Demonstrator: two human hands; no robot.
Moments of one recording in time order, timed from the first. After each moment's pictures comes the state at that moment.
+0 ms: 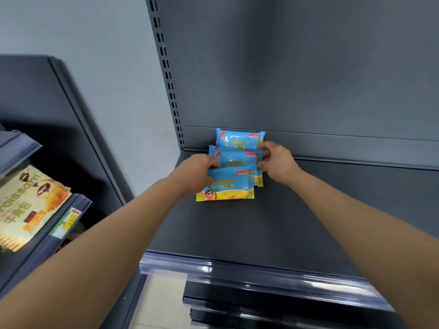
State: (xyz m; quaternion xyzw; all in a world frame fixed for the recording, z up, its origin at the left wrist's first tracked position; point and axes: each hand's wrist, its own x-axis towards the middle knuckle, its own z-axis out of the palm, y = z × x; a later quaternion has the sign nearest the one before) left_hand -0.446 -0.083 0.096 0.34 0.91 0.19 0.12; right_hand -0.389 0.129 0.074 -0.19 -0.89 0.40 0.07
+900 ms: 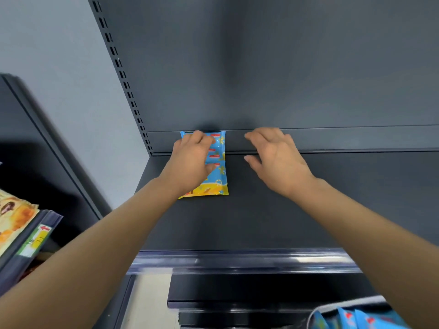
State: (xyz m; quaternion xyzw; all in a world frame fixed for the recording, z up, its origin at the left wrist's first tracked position) left_hand -0.383 -0.031 0.129 0.42 0.89 0.15 -0.11; right_hand -0.265 0.125 0.146 -0.07 -0.97 0.03 0.22
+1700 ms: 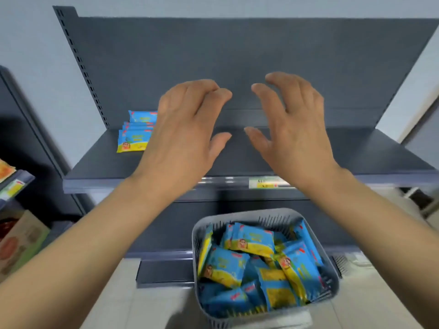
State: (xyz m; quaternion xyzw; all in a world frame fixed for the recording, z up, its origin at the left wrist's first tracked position) left_hand 0.013 0.008 0.236 0.49 0.76 0.24 -0.35; right_hand 0.092 0.166 0.233 -0.05 -0.89 -0.07 0.45
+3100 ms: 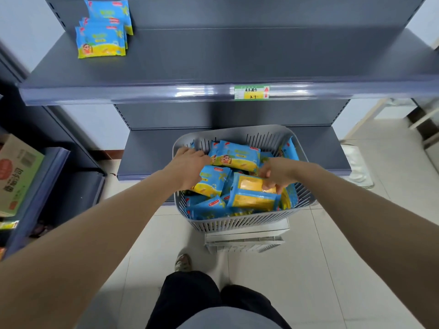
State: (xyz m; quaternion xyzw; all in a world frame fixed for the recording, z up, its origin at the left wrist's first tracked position) left_hand 0.024 0.035 -0.047 0.51 0.85 -0.07 0.09; right_hand 0.161 0.256 -0.032 -0.15 -0.90 0.24 -0.34
